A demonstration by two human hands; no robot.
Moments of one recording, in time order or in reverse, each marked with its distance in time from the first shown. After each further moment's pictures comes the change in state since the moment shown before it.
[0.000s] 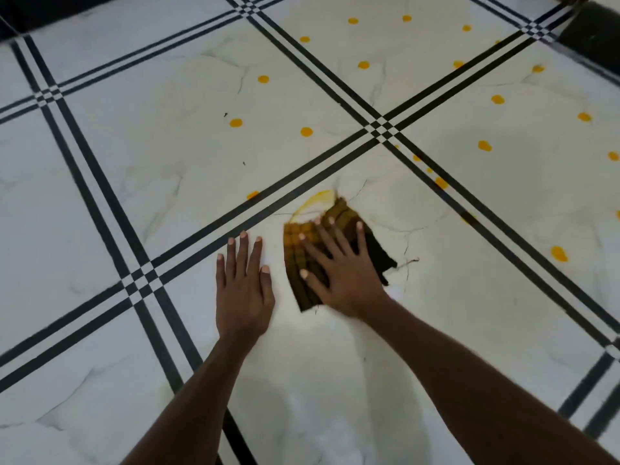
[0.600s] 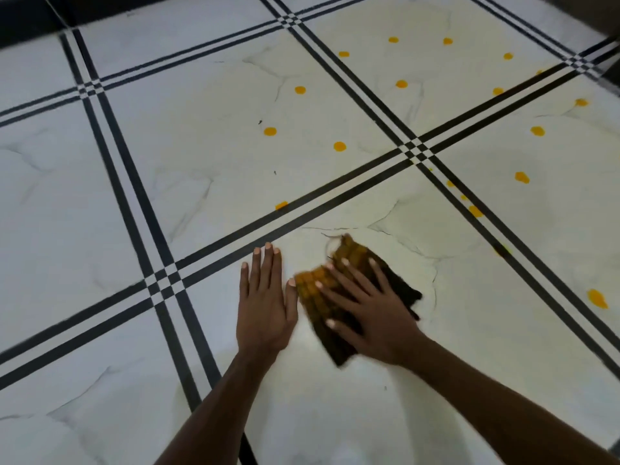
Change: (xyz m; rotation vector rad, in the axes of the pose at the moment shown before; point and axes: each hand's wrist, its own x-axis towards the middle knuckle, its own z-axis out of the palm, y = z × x) left_hand 0.005 0.001 -0.001 -0.010 -0.031 -0.025; right_hand -0.022 0.005 -0.007 0.002 -0.062 -0.275
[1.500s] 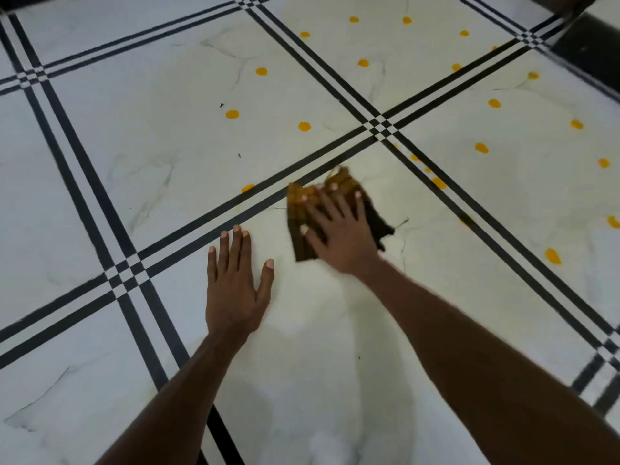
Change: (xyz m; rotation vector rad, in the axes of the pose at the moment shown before) left_hand -0.001 -0.001 0.001 -0.042 -0.005 0.018; right_hand 0.072 0.037 -0.010 0.032 0.116 0.379
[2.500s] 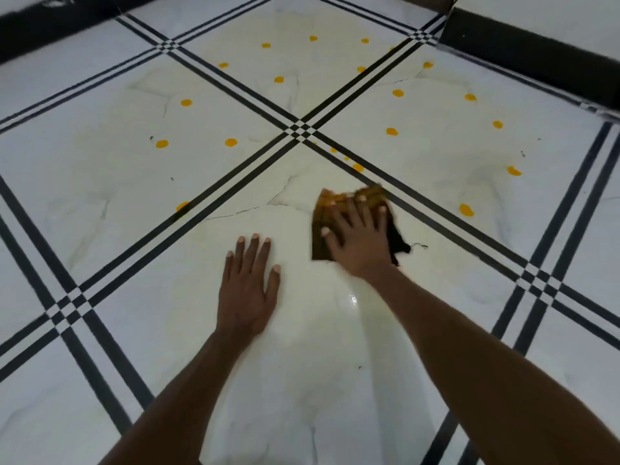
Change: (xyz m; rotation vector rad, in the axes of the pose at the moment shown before) left_hand -0.018 0.091 0.035 -0.001 -0.050 0.286; right_hand -0.108 0.102 -0.005 0.045 -0.003 0.361
